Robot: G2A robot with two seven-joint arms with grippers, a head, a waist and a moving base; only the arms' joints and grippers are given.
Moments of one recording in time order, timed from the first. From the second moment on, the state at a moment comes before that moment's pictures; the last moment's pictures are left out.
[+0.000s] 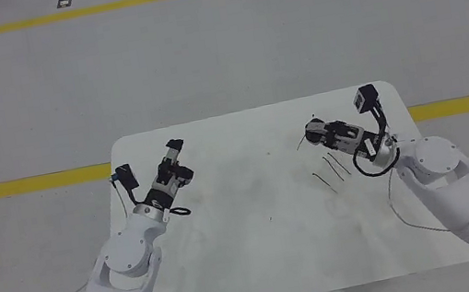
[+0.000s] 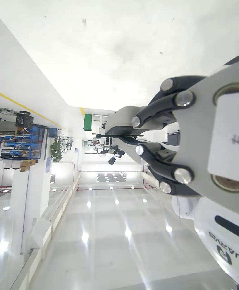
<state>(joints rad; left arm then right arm) 1.62 -1.17 -1.34 -1.82 -0.23 0.04 -0.16 -1.30 -0.85 1.16 -1.56 0.58 -0.16 0.67</state>
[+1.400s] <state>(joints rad) 1.38 -1.17 -0.98 -1.80 0.65 -0.05 -0.39 -1.30 -0.85 1.16 -1.56 0.58 -0.17 0.67</state>
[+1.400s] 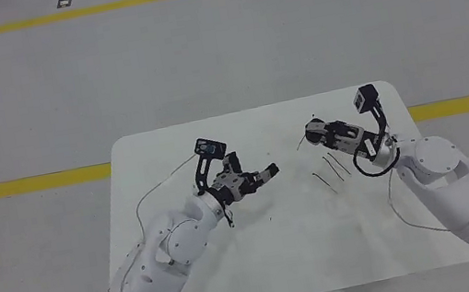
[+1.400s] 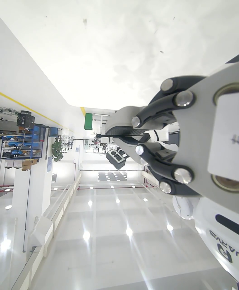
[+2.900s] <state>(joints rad) 1.19 -1.21 -0.75 -1.66 1.21 -0.31 -0.01 -1.30 -0.85 1.16 -1.56 0.58 -0.17 0.67</state>
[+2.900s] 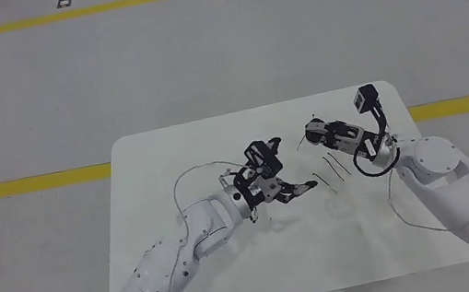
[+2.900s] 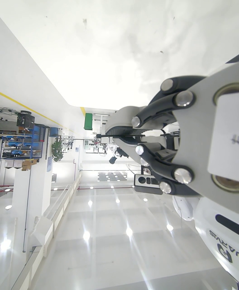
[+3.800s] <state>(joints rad) 1.12 -1.26 -0.66 -1.57 1.28 -0.18 0.01 -1.30 -0.85 1.16 -1.56 0.58 -0.17 0.67</state>
